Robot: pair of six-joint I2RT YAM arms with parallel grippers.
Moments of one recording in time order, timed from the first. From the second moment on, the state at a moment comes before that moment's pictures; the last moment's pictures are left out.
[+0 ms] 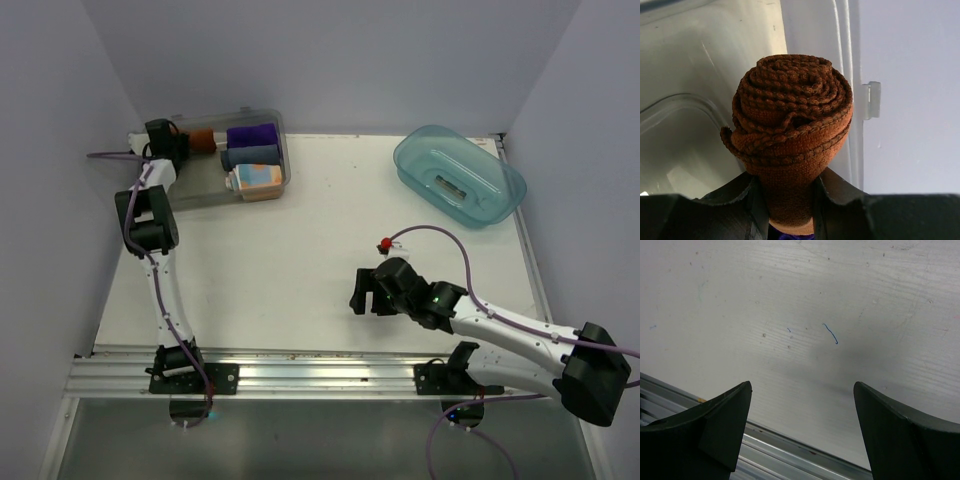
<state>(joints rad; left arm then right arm) 0.22 2.53 2.05 -0.01 -0.07 -1.36 0.90 1.03 0.56 -0.40 0.19 0.79</state>
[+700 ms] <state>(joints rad) 0.22 2.62 2.18 -0.01 -0.06 -1.35 0.90 1.03 0.56 -0.40 0.19 0.80</state>
